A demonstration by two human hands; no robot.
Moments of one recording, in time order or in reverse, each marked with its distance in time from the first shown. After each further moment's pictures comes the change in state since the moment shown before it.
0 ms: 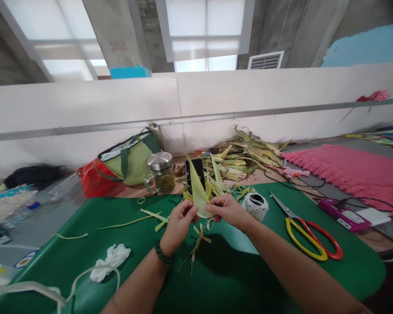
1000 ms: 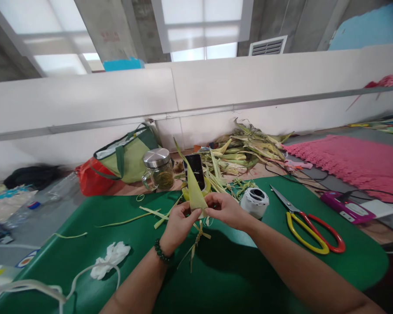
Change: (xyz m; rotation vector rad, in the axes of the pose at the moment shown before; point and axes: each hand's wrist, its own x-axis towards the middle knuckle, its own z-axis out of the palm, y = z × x) left_hand -0.002 -0.003 0.004 0.030 -0.036 -0.053; right_hand -0.005 0.002 0.004 -0.007 0.020 -0.143
